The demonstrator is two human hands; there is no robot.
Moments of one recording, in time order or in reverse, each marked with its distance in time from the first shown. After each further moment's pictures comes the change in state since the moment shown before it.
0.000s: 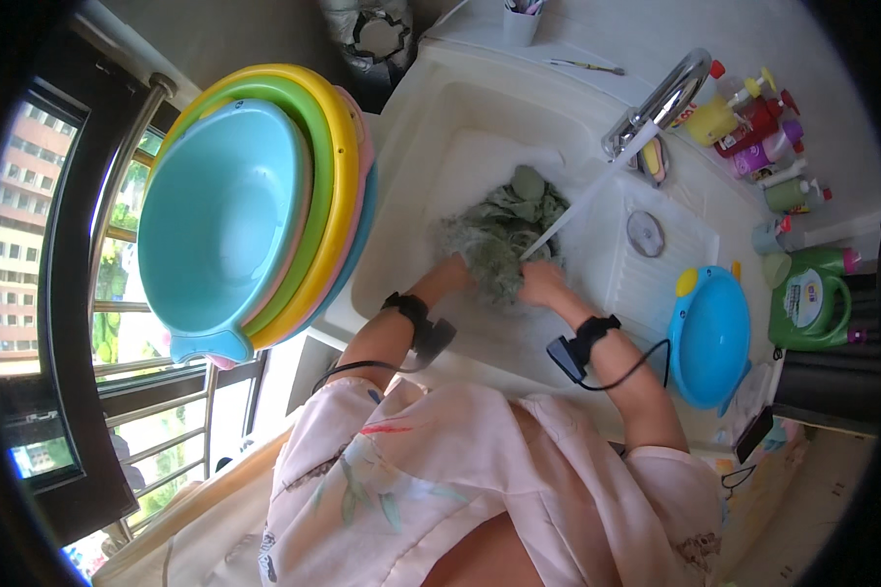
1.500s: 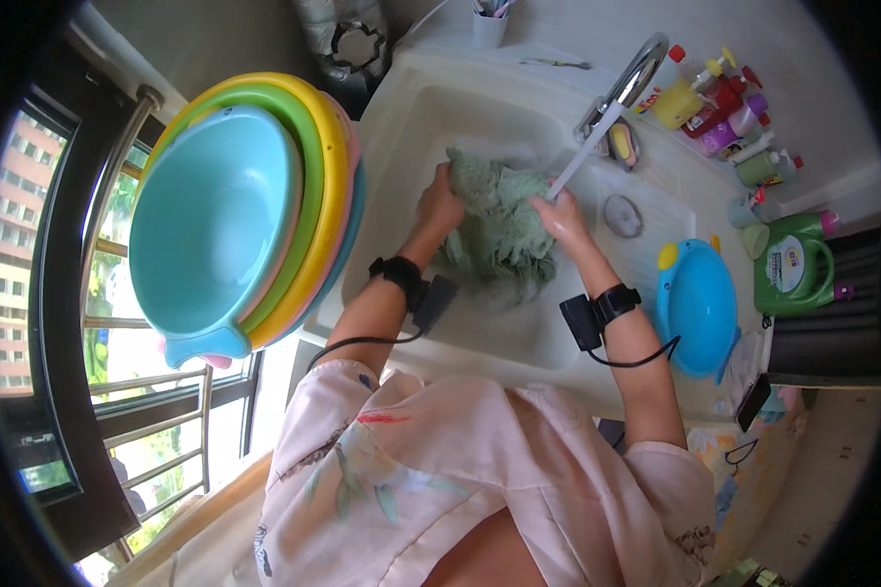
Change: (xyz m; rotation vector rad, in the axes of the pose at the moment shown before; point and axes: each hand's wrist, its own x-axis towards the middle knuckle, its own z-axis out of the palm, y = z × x) left_hand -0.007 0.047 -0.074 -0.422 0.592 0.163; right_hand -0.008 0.030 -0.081 0.868 0.719 0.146
